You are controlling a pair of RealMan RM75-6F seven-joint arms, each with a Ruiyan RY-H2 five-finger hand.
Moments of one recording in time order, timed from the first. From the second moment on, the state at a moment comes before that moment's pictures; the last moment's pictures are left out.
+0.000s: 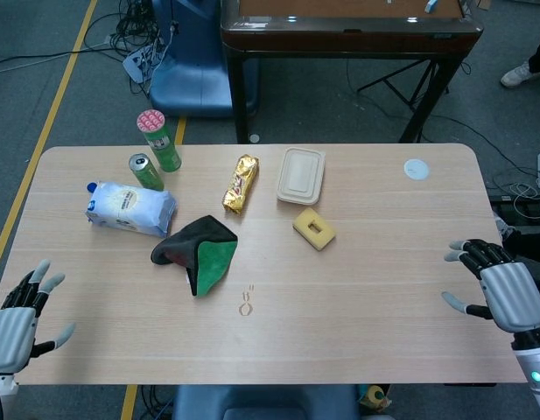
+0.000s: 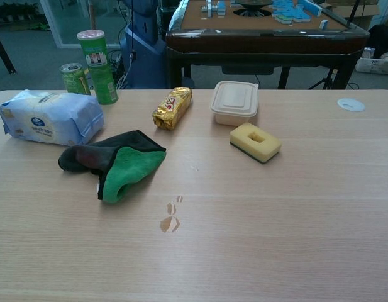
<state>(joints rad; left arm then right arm) -0.06 -1.12 -0.03 -1.72 1.56 1.52 0.07 0.16 -0.96 0.06 -1.70 -1.61 1.45 0.04</state>
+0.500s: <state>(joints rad) -0.35 -1.13 -0.06 -1.63 1.65 1.18 -0.08 0.16 -0.88 0.09 -1.80 -1.56 1.46 -0.03</state>
